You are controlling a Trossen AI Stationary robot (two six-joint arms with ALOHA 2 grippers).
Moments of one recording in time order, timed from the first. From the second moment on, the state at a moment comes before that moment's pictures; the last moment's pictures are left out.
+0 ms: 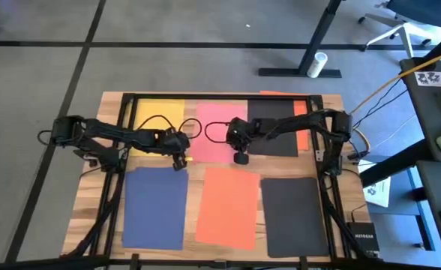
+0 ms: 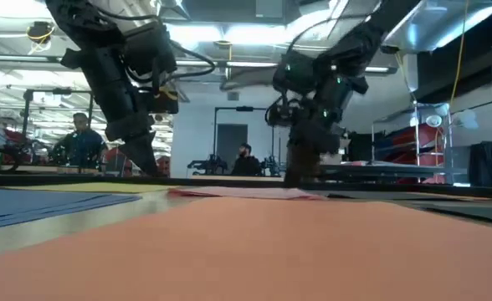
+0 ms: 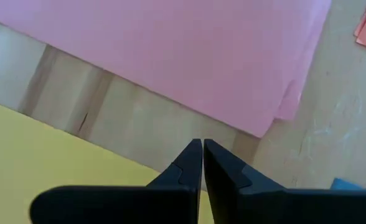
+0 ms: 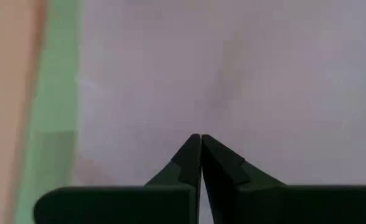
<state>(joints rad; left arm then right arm) 0.16 1.41 0.62 -0.27 -0.23 -0.09 -0.25 1.83 1.09 -0.34 -0.10 -0.21</state>
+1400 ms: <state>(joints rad) 0.21 1.55 0.62 -0.15 -0.14 -0.02 -0.20 1.80 0.97 -0.45 -0.17 -0.11</state>
